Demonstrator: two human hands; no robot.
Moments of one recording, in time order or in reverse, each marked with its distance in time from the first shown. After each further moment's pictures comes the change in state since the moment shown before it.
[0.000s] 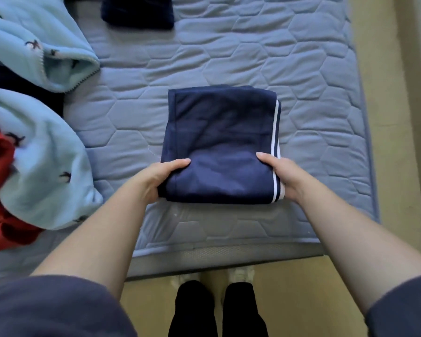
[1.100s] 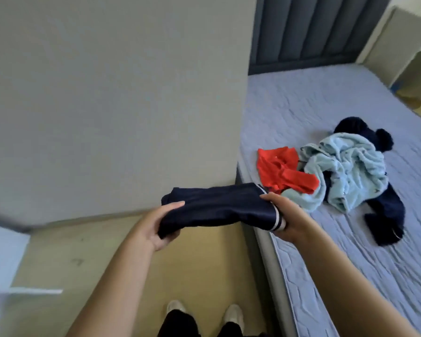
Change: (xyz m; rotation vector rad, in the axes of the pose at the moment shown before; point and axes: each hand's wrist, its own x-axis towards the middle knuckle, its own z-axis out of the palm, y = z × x) left_hand -0.731 -0.325 0.136 -1.740 0.768 0.352; right_hand -0.632 0.027 0.147 -1.020 -0.966 0.023
